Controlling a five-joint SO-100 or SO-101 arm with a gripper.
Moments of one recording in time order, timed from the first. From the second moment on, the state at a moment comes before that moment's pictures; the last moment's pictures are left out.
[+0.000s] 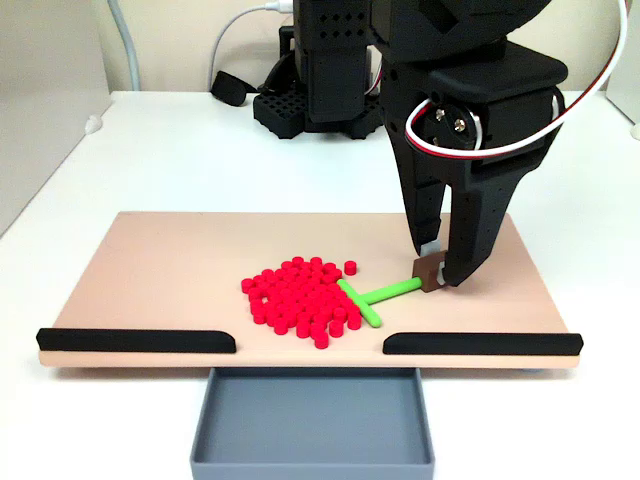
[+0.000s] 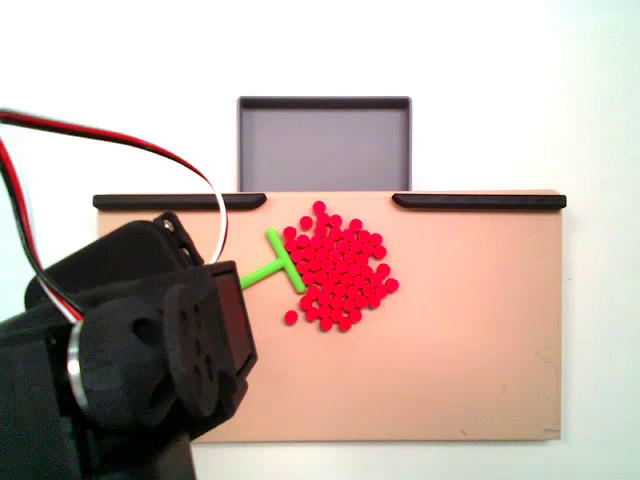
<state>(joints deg) -11.5 61.3 67.4 85.3 -14.2</state>
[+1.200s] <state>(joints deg) -8.3 61.3 67.4 85.3 -31.7</state>
